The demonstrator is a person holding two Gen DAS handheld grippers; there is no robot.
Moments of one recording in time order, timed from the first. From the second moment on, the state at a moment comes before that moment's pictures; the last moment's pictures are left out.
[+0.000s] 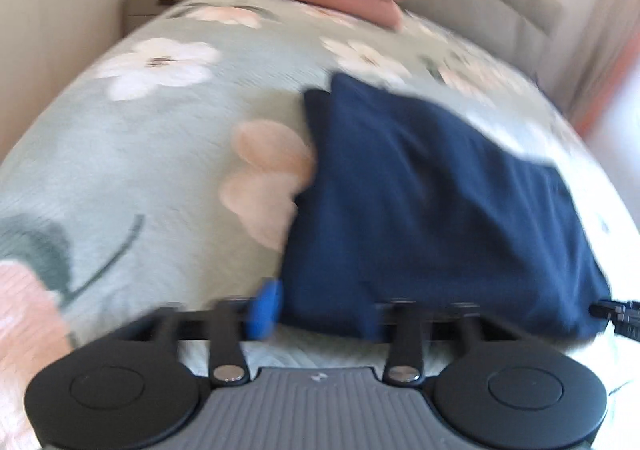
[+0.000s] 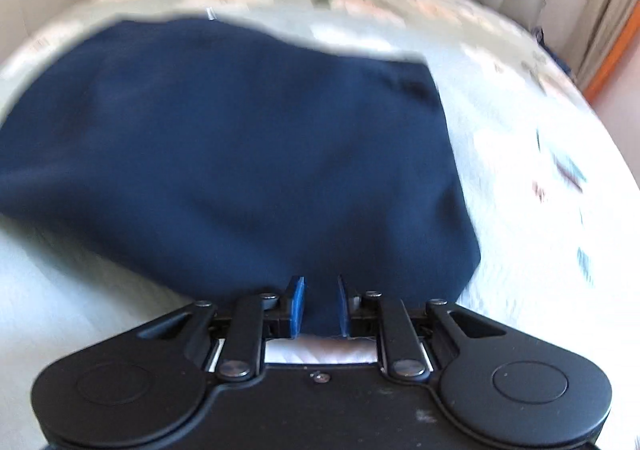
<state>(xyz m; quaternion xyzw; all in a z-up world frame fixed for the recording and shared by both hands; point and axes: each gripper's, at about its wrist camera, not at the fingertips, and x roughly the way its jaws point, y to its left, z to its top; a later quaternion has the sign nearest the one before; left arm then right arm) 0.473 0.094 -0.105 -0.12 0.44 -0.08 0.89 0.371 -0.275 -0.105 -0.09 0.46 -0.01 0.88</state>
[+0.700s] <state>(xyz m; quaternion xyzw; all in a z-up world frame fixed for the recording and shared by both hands) 0.517 0.083 -0.189 -0.45 0.39 -0.10 0.80 0.395 -0.182 -0.106 -0.07 0.38 0.06 0.92</state>
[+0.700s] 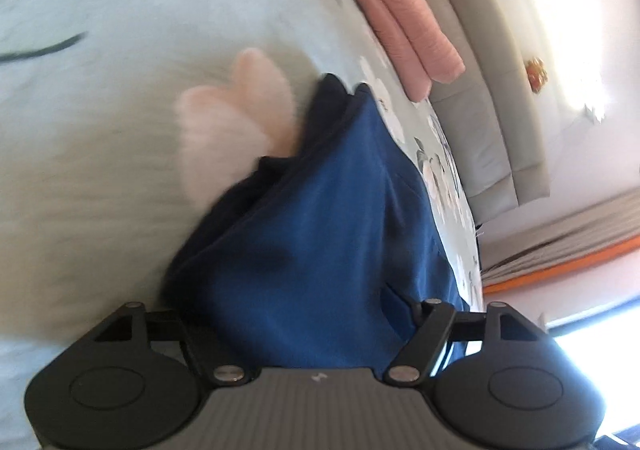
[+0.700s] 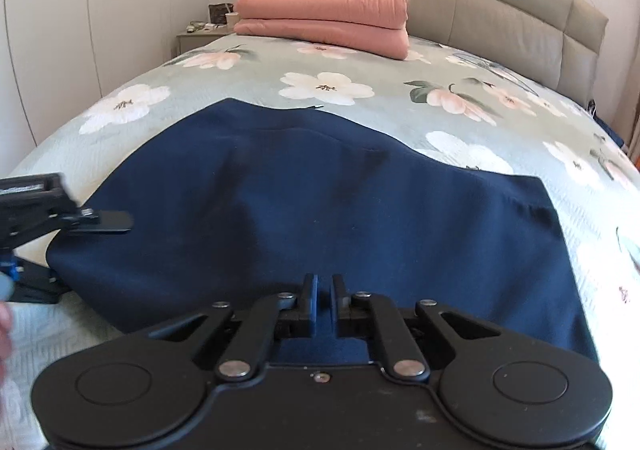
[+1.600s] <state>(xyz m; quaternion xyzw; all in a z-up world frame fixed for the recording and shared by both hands) 0.537 -0.213 -0.048 -0.08 0.32 -0.41 0.85 0.388 -0.308 -0.143 0.28 0.42 0.10 0.86</state>
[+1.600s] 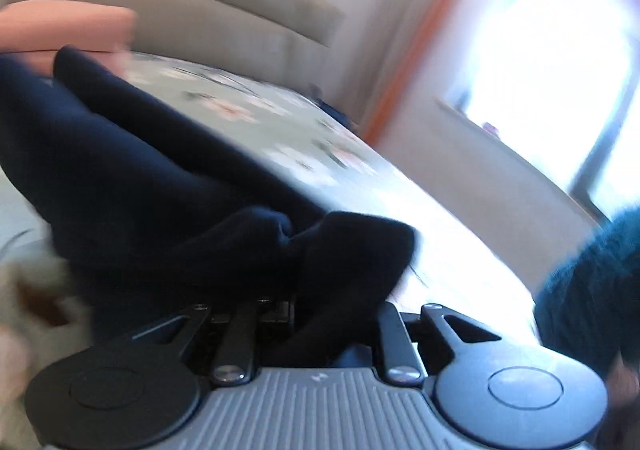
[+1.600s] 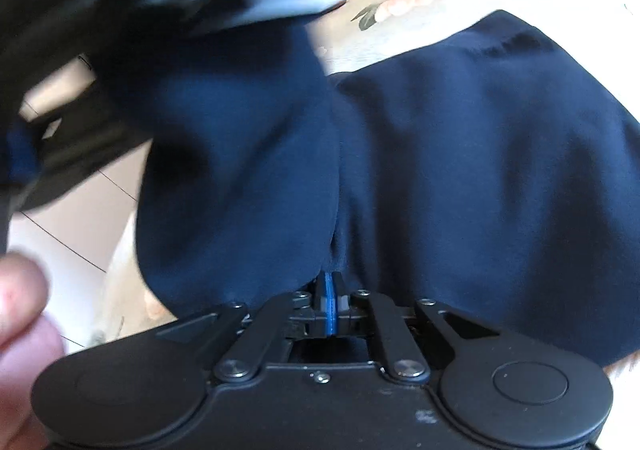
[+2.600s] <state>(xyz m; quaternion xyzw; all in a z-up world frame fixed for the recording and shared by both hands) 0.526 -0.205 -0.080 -0.14 0.41 -0.36 0.83 0.480 -0.474 -0.170 0.54 0.46 0.21 0.67</state>
